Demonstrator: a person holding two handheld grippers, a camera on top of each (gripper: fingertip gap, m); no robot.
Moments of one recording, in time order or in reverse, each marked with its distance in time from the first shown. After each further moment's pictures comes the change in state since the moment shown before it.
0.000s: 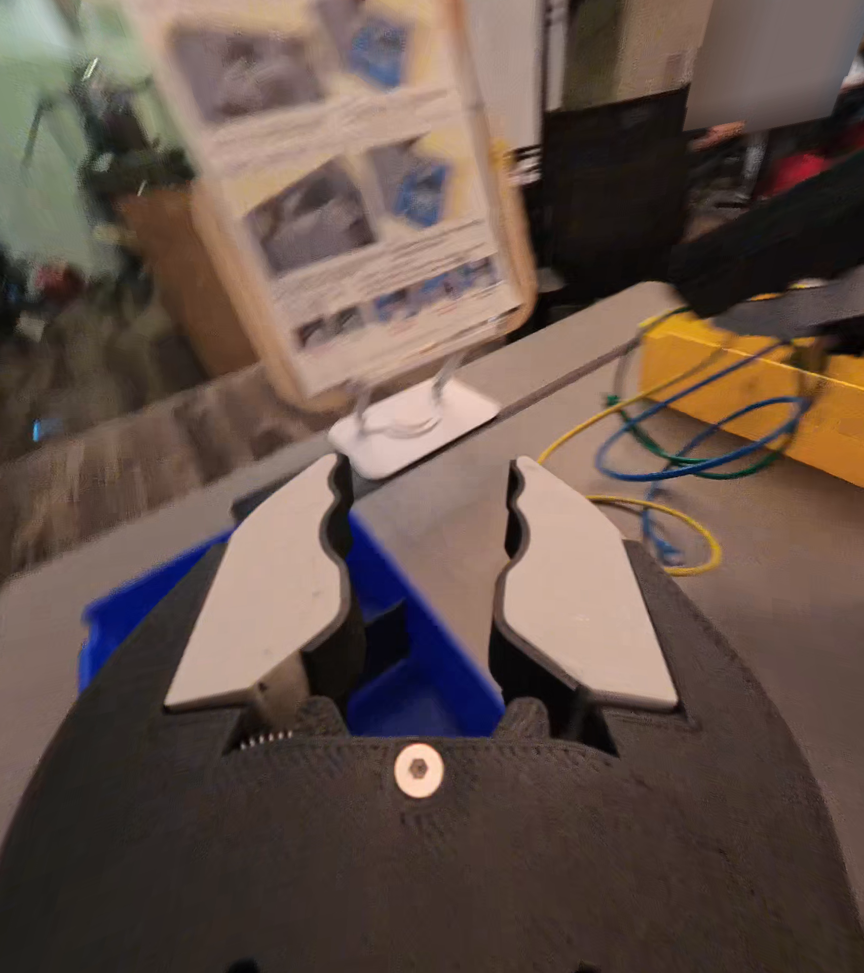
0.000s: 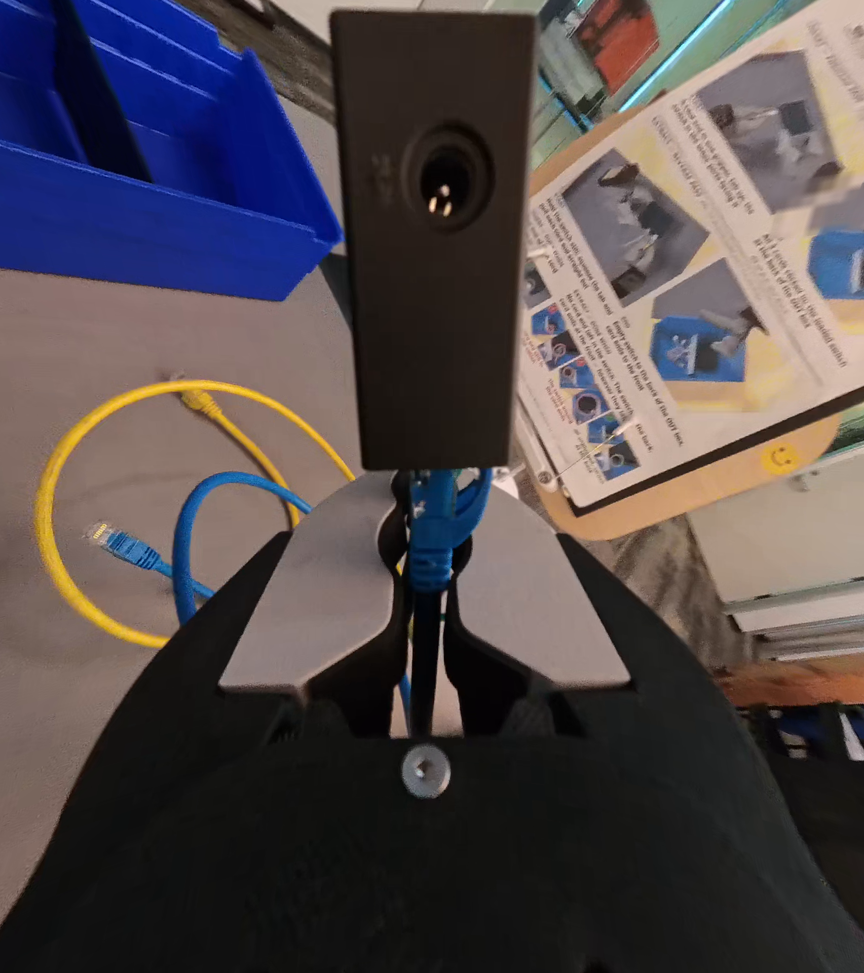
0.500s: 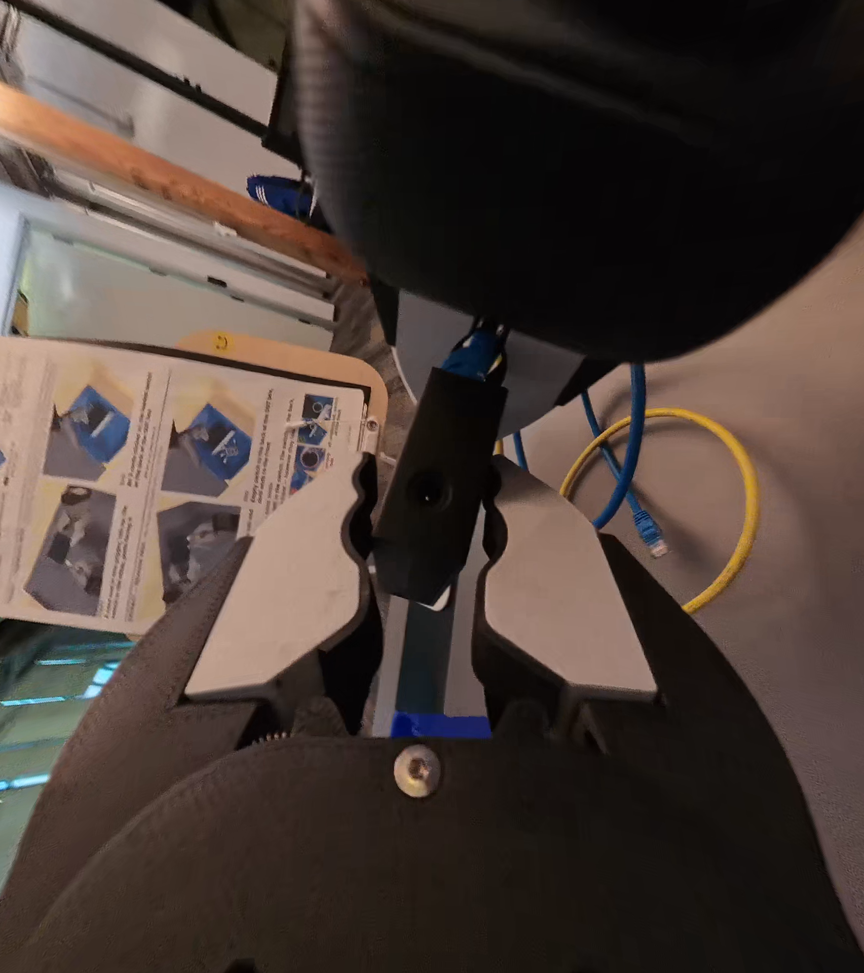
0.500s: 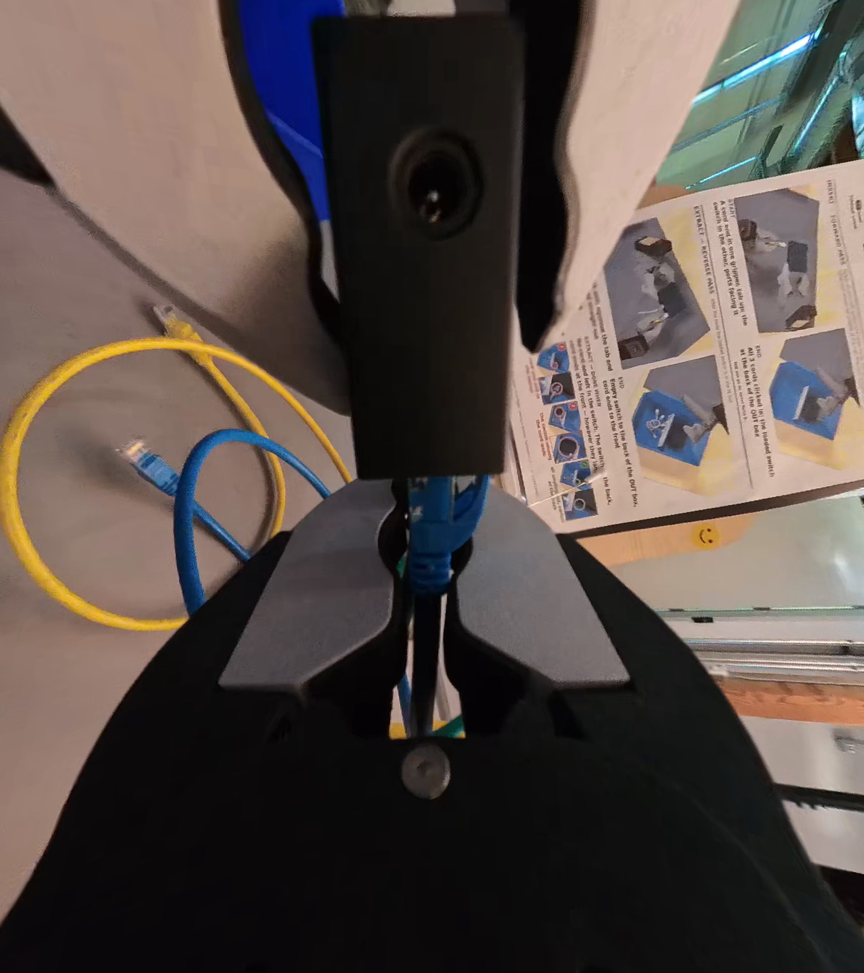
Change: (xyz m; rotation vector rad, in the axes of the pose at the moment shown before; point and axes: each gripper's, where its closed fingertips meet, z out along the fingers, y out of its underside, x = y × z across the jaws) left arm 0.159 -0.010 0.096 -0.052 0.224 0.980; right arm -0.034 -0.005 0.019 -0.072 0.062 -0.330
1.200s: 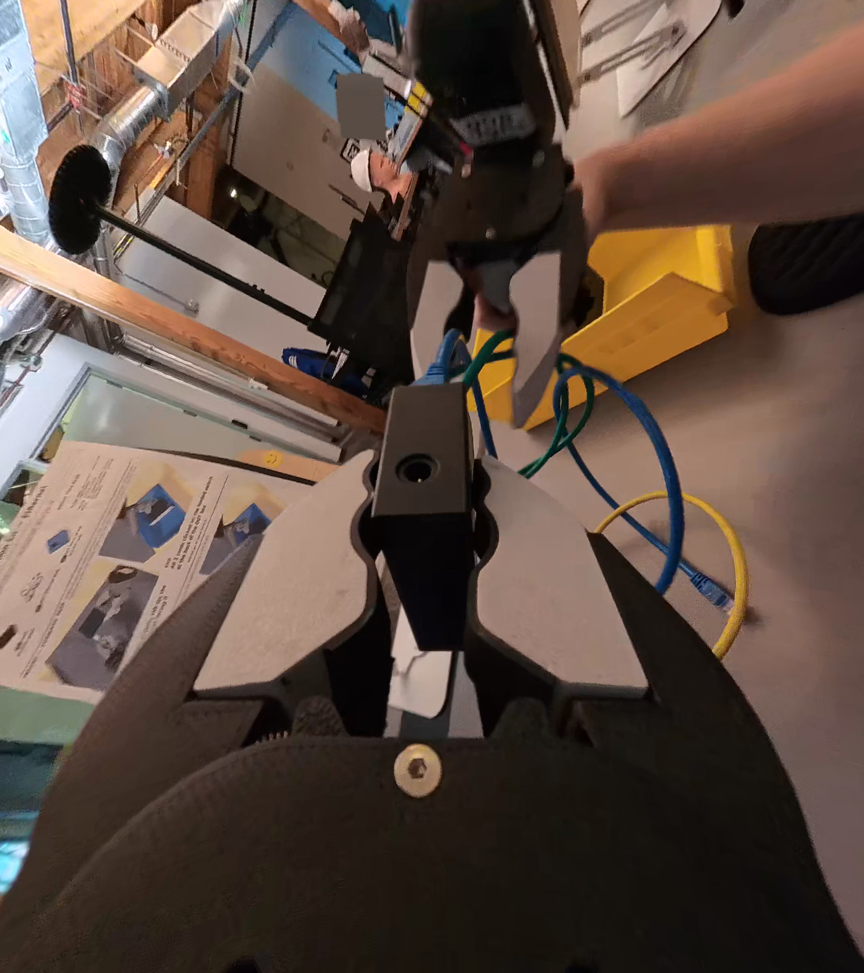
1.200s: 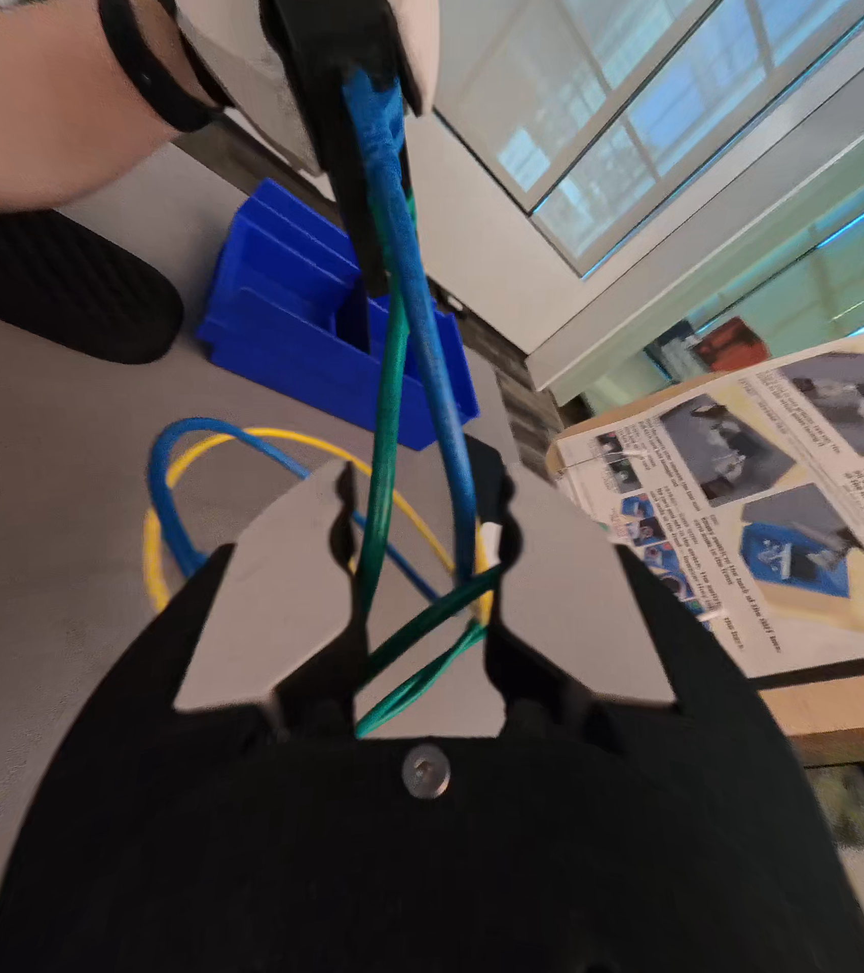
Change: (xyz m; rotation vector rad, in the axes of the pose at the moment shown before) left arm -0.015 -0.043 -0.078 0.340 -0.004 -0.066; right arm 0.014 -0.009 -0.070 0.589 -0.301 0.216
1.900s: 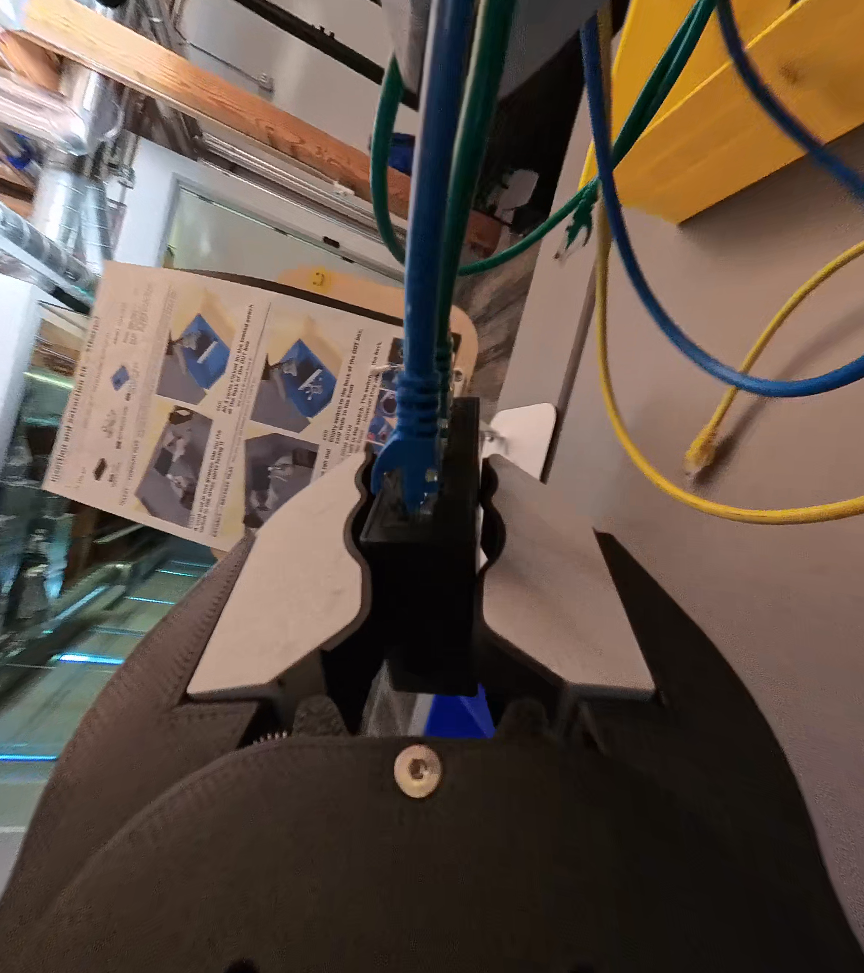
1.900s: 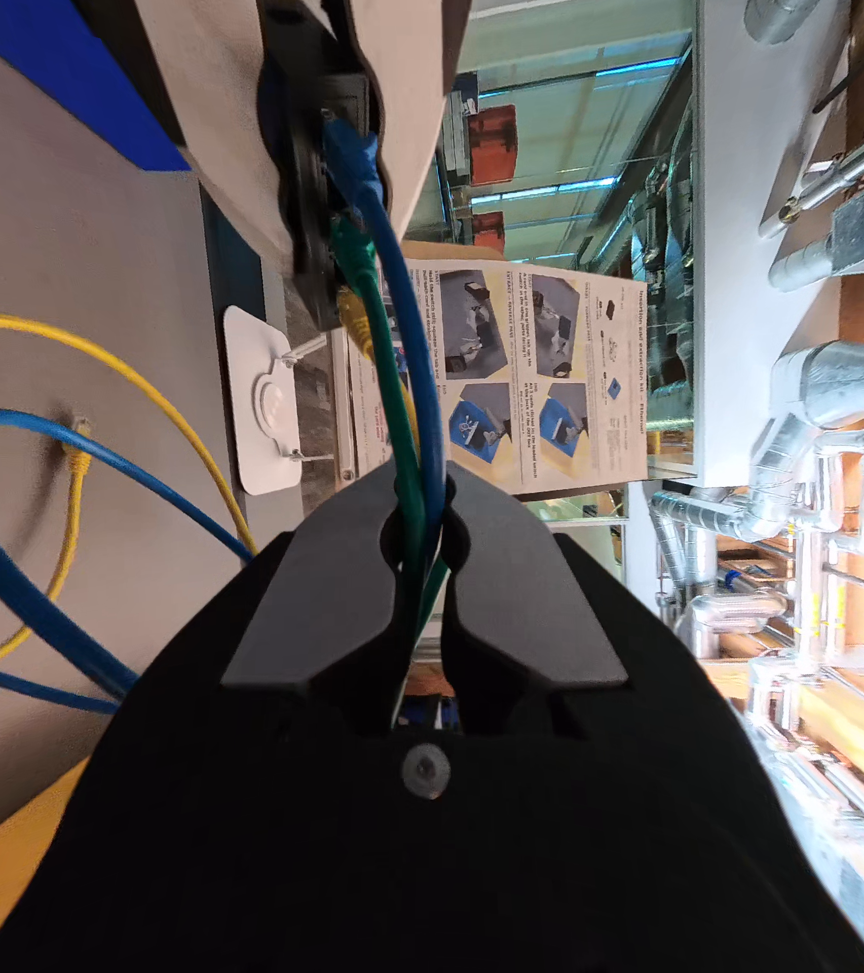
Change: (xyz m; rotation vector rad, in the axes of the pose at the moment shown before) left arm -0.013 0.099 0.045 -0.395 -0.239 0.105; right arm 0.032 -0.017 -0.010 -0.591 0.454 -0.595
